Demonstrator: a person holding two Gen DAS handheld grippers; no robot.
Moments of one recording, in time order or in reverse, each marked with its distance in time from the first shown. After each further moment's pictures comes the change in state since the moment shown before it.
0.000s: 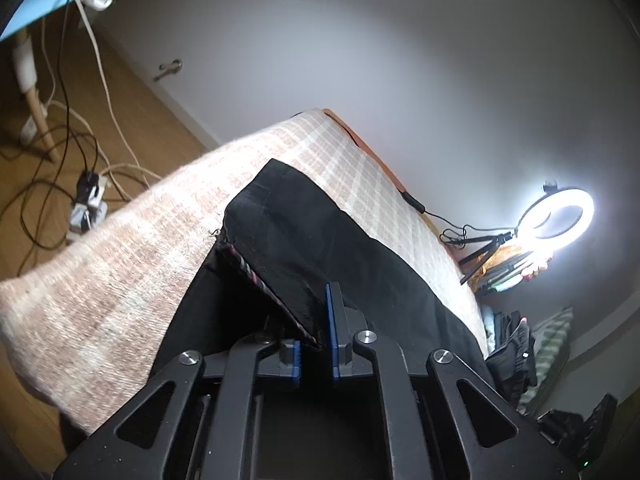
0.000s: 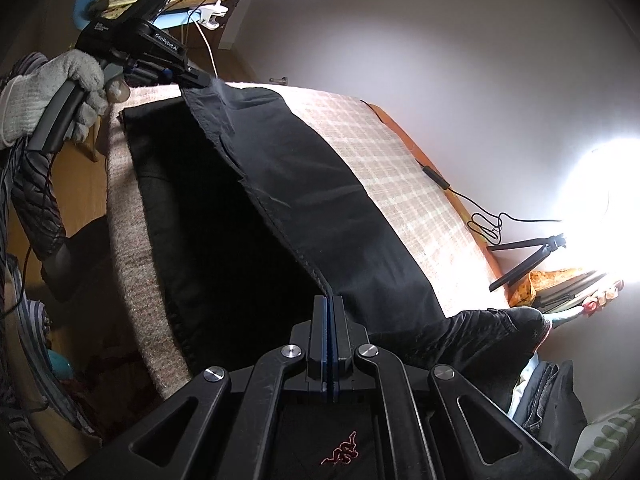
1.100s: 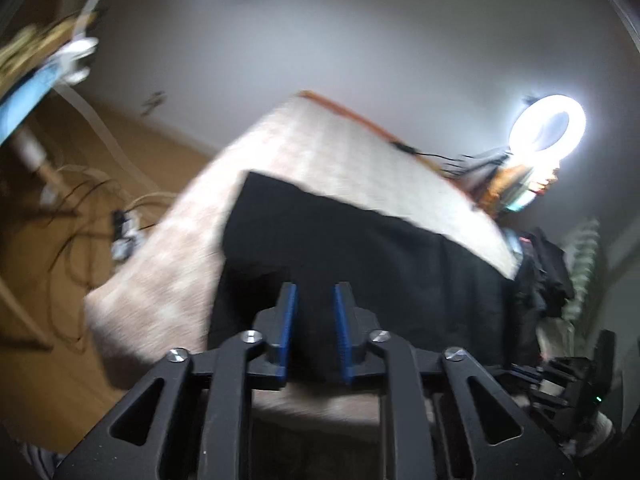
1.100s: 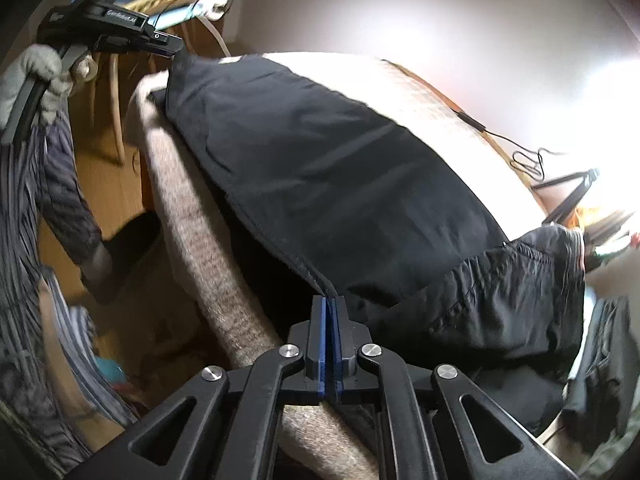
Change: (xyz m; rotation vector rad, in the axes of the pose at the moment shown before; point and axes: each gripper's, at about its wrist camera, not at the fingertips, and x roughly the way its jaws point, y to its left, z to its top) left arm -0.052 -0.045 -0.014 0.293 0.110 0.083; right arm 0.006 0.025 -0.038 0.179 0.069 0.157
